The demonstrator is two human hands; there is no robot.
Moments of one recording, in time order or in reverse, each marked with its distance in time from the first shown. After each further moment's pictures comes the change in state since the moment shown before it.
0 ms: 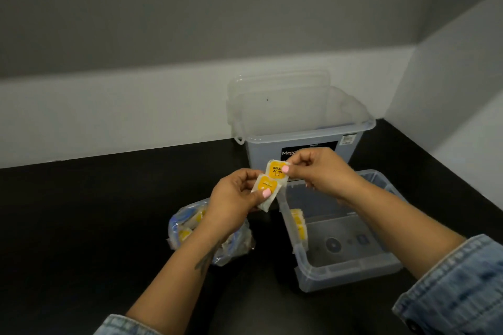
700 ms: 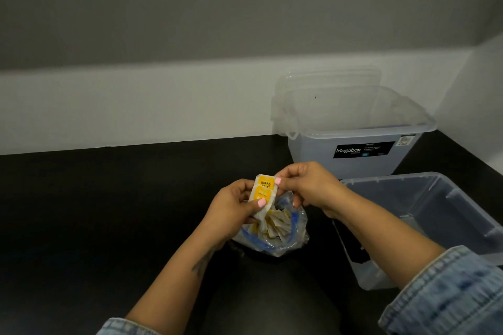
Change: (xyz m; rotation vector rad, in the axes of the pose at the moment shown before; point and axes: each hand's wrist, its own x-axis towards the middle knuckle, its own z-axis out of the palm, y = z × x) left_hand -0.031 -0.041 -0.109 0.052 -0.016 -0.143; right_hand 0.009 -0.039 0.124 0.039 -0.188 0.117
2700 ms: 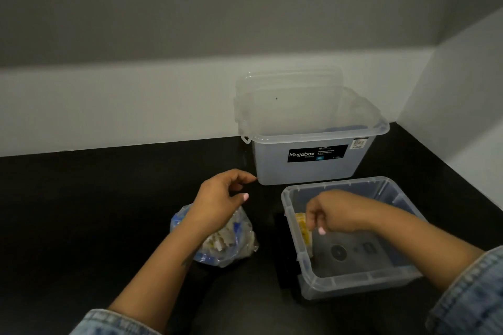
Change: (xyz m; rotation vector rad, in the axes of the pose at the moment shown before) left_hand 0.042 0.038 0.079 0.454 0.064 0.215; right_hand -0.029 0.075 -0.136 -0.849 -0.335 0.107
